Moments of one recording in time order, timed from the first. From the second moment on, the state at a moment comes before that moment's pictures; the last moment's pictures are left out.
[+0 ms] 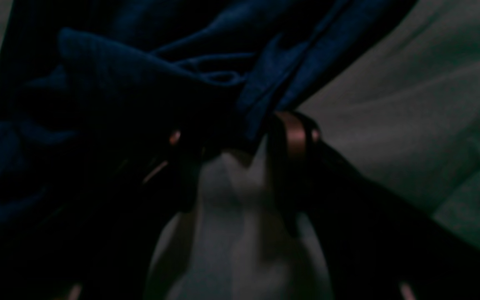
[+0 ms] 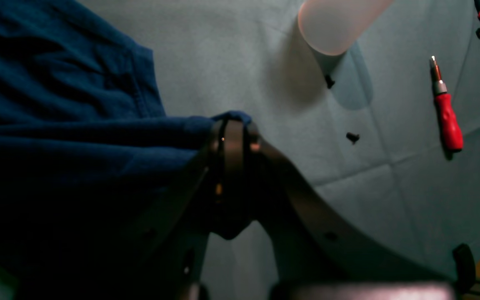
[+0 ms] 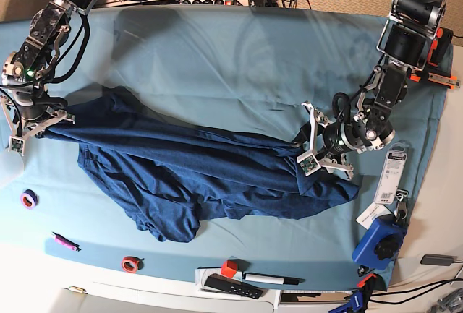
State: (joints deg) left arm -16.8 -22.1 23.9 73.4 -6.3 -35.9 23.7; right arm -0.2 16.7 34.3 106.4 2.8 15.9 -58.7
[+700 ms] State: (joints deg) left arm -16.8 -19.5 23.9 73.3 -5.9 -27.4 23.8; right arm -0.1 16.7 34.3 106.4 2.8 15.9 -58.4
